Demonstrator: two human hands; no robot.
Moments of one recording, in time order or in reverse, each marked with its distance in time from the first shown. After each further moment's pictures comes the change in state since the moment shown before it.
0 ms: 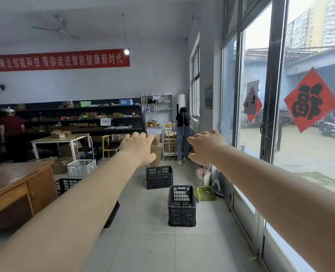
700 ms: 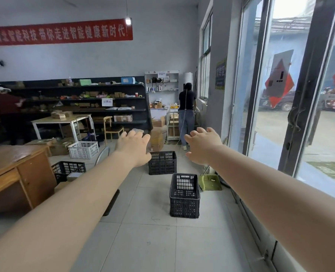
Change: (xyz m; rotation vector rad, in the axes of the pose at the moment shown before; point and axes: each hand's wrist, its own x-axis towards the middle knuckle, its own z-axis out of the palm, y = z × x) left_hand 0.147 0.005 0.121 0.065 -0.113 -0.013; right_hand 0.172 0.022 0.126 0.025 -0.076 -0.064
